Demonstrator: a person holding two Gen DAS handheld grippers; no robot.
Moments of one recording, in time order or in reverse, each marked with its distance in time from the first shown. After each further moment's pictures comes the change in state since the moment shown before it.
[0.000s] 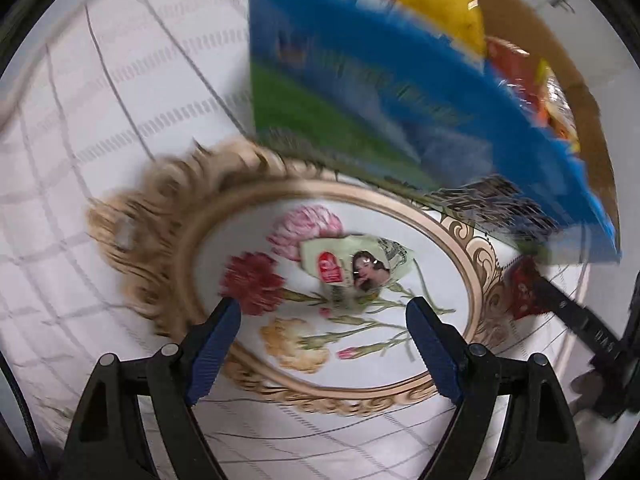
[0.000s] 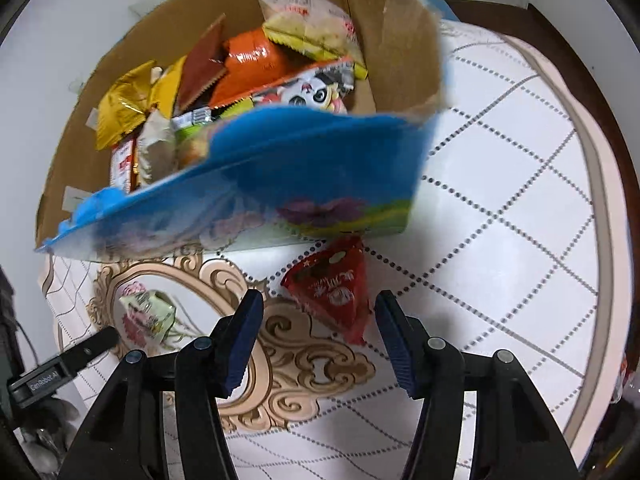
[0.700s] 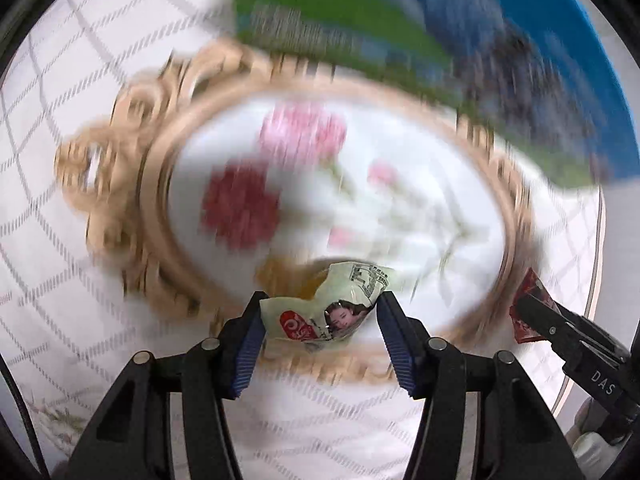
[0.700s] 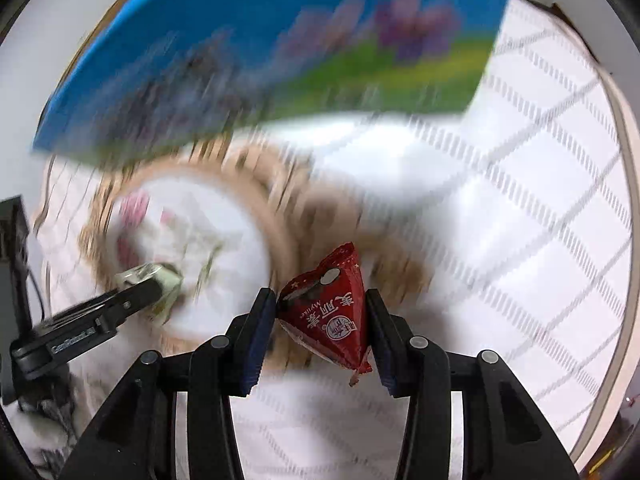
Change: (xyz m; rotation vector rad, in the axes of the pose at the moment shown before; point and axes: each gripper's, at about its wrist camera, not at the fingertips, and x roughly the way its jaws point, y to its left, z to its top) left arm 0.025 -0.003 -0.065 0.136 0.058 0.038; right arm 0.018 0.029 -0.083 -0.104 0.141 0.030
